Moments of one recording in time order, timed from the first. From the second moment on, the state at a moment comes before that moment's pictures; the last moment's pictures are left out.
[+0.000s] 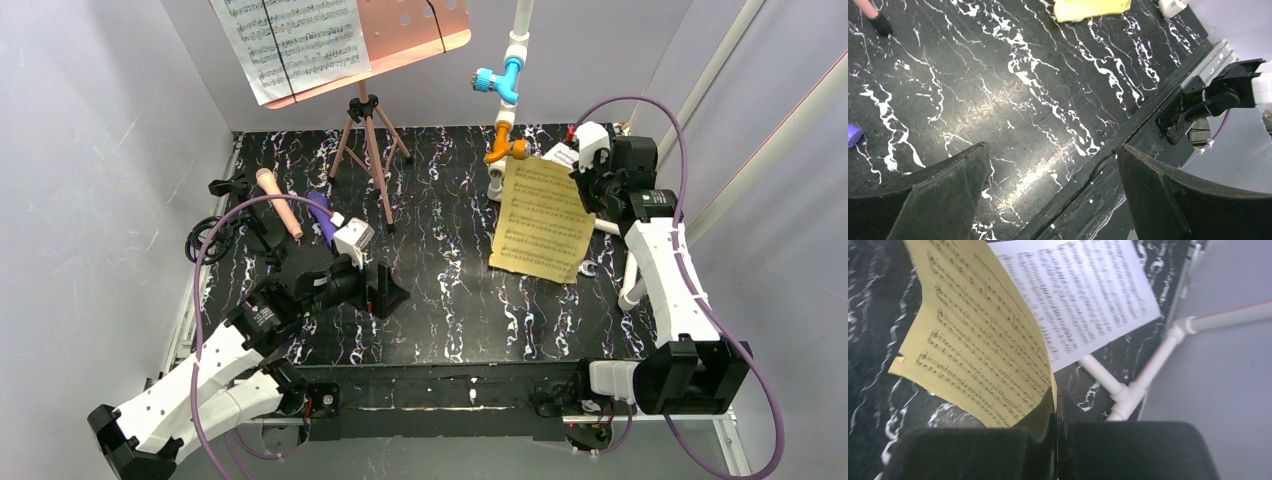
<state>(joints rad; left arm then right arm) -0.78 0.73 0.75 -0.45 0.11 -0.37 0.05 1.24 1.24 -0.65 -0.15 -0.44</state>
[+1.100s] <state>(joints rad) -0.78 0.62 0.72 -0.50 0.04 -0.37 0.09 1.60 1.39 -0.29 0.28 -0.31</state>
